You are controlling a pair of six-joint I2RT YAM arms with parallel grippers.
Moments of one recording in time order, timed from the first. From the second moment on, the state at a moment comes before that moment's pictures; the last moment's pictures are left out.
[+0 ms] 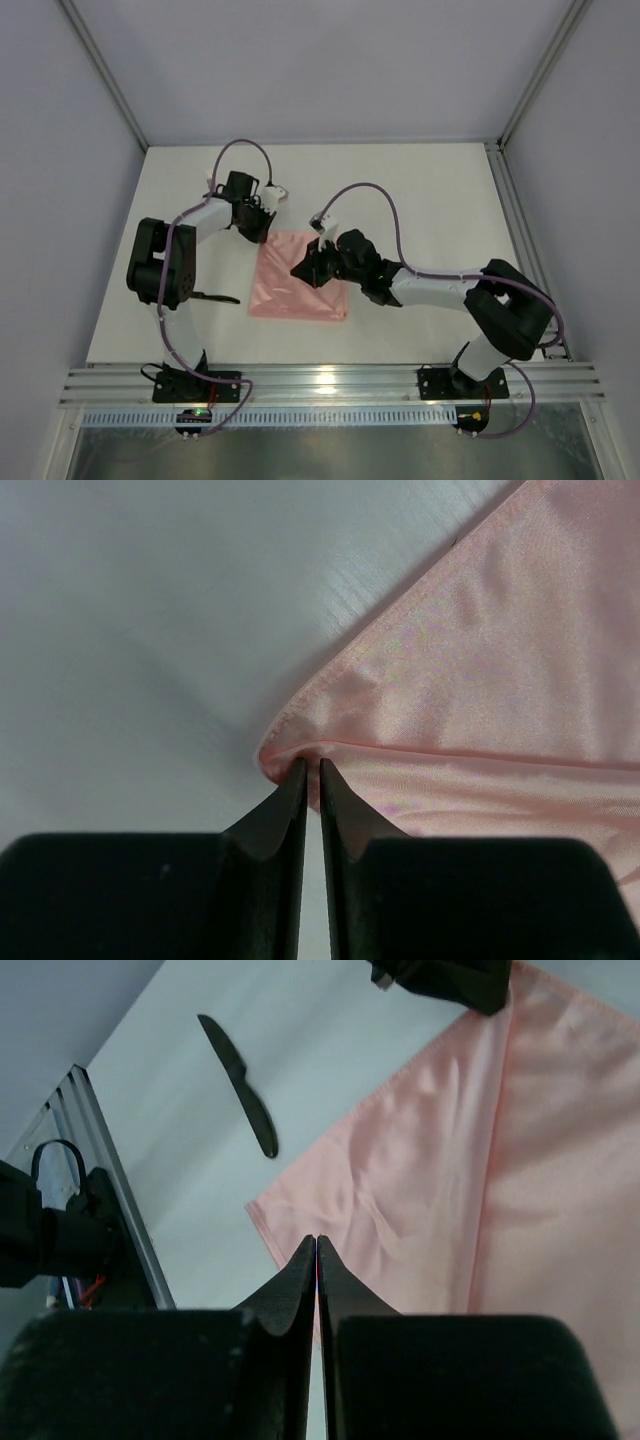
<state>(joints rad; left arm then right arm) -0.23 1.91 1.25 -0.45 0.31 0.44 0.89 1.53 0.72 0.45 -0.23 0.45</state>
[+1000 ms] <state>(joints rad) -0.24 1.92 1.25 -0.44 0.28 0.39 0.86 1.85 0.76 0.53 -0.12 0.69</state>
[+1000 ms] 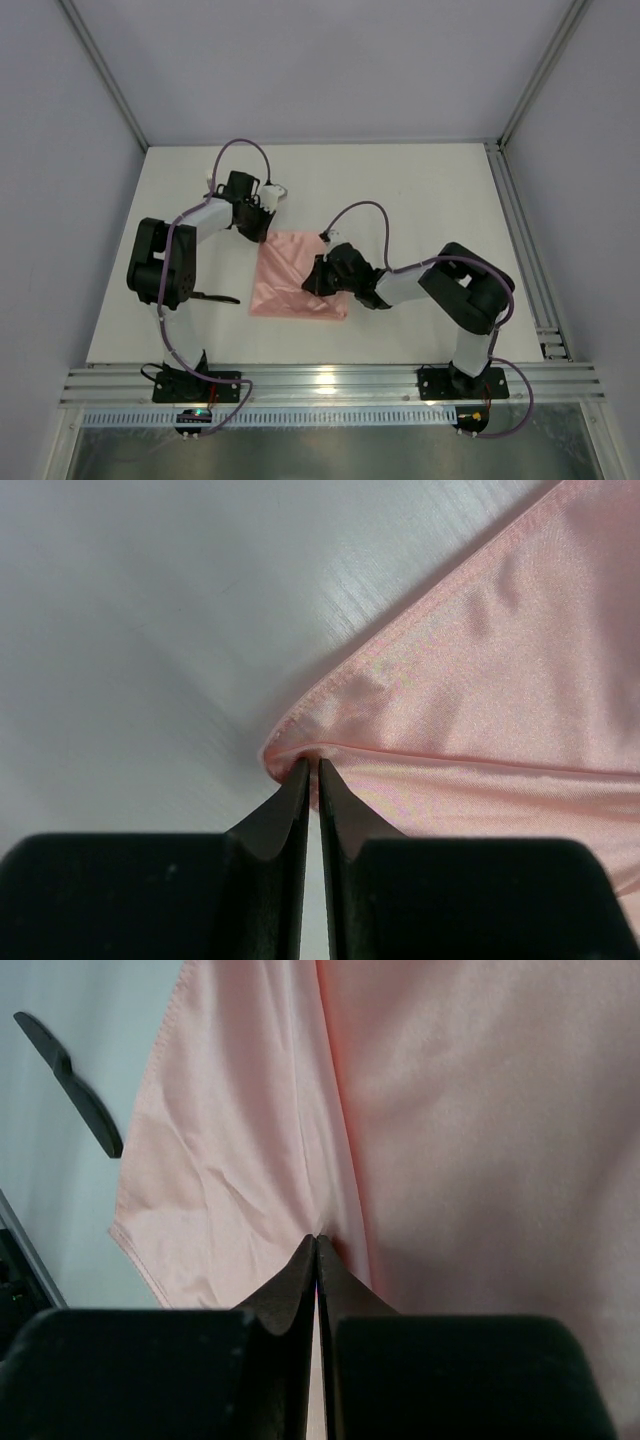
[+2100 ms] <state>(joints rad) -0.24 1.92 1.26 -0.43 0.25 0.39 0.95 1.29 0.34 0.23 -0.03 0.76</state>
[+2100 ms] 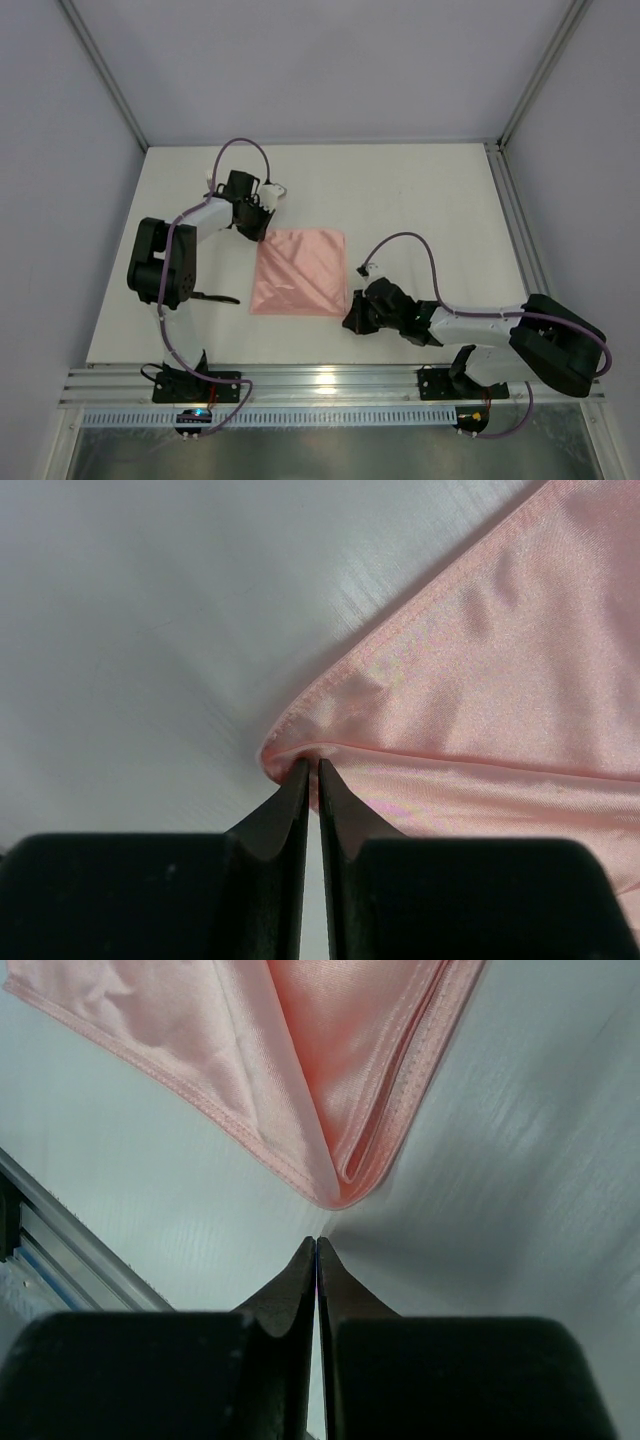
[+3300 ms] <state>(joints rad) -0.35 1.46 1.13 -0.61 0.37 0.42 0.78 1.30 0.38 0.22 -0.16 0.74</state>
